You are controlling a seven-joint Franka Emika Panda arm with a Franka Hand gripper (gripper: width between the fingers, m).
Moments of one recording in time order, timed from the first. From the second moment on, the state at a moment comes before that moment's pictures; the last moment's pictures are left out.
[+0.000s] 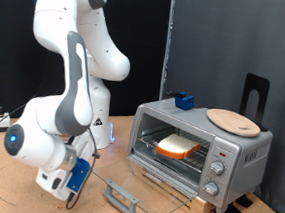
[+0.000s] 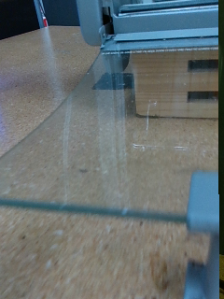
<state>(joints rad) -0.87 0.47 0.37 -2.26 0.33 1.85 -0.41</state>
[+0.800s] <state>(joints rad) -0.91 0.34 0.44 -2.36 0.43 1.64 -0.53</state>
